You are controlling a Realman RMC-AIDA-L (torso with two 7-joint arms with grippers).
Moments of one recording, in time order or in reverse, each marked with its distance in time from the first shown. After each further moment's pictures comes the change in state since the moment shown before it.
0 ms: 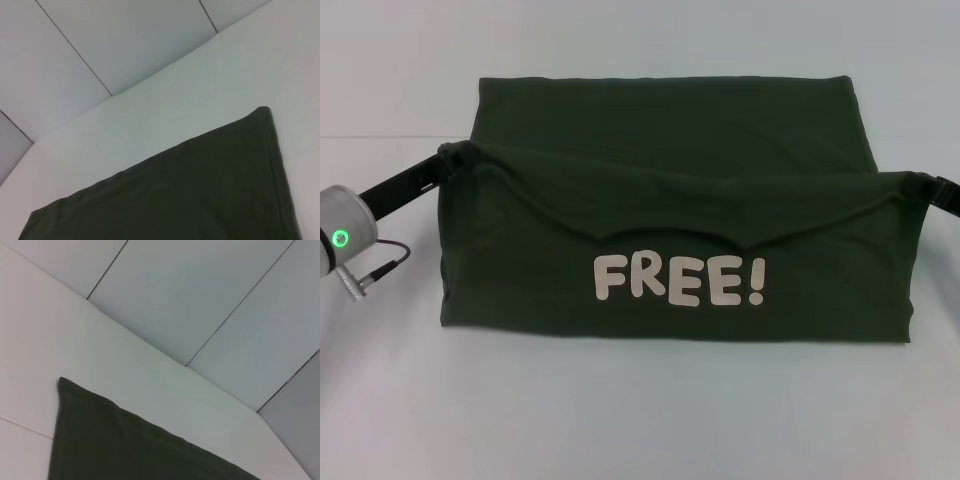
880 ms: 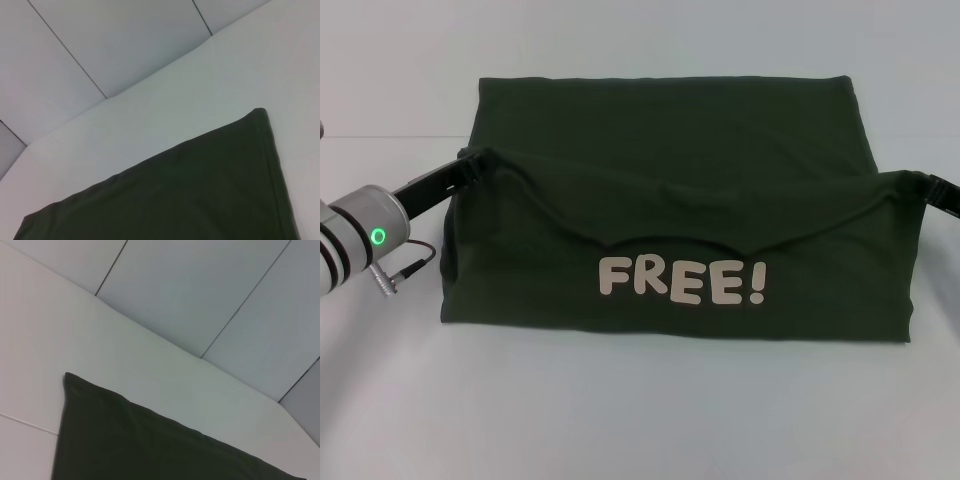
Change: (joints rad) left arm -0.045 -0.031 0.014 -0.041 -0.018 -0.132 0.076; right arm 0.017 0.003 0.000 0.033 0.024 0.048 -0.030
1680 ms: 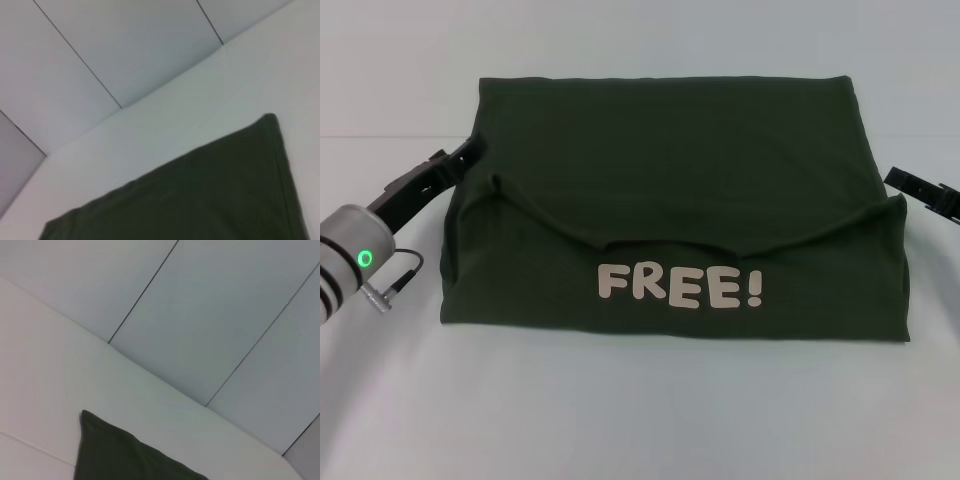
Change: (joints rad) left arm 0.065 -0.001 0.002 -0.107 -0.314 0.033 0.283; right arm -0.046 -0.002 0.009 0.016 0.077 -0.078 -0.078
